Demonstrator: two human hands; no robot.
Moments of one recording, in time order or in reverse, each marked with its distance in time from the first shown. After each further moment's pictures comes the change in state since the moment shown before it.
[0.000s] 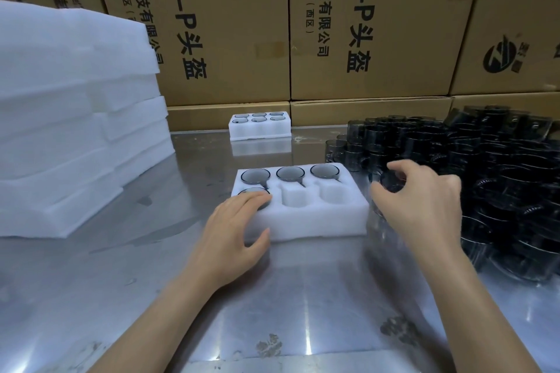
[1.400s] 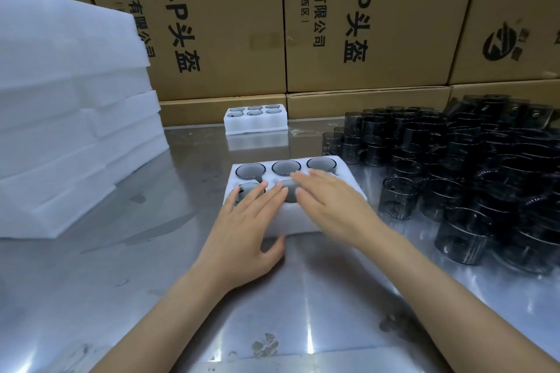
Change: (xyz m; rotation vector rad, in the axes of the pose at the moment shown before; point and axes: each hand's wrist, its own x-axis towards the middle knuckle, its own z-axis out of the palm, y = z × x) left_hand 0.004 0.019 0.011 0.203 -0.098 0.125; right_hand -0.003 -0.036 0.057 0.015 -0.523 -0.533
